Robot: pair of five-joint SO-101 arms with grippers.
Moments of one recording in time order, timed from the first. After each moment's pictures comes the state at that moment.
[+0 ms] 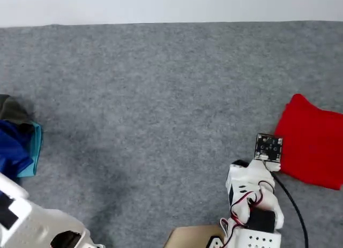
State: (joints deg) left arm -62.7 11.9 -27.1 80.7 -24.7; right arm 5.7 -103.2 94.2 64.5 -2.1
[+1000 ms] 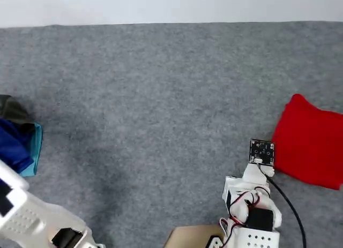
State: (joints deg) left arm -56.2 15.6 -40.8 90.5 -25.2; right arm 5.3 -103.3 95.6 74.6 -2.1
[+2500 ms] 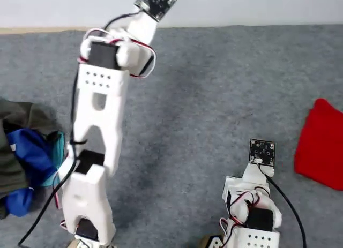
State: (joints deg) left arm 10.5 29.7 -54.5 91.5 -18.8; right arm 5.3 -103.3 95.6 74.6 -2.1
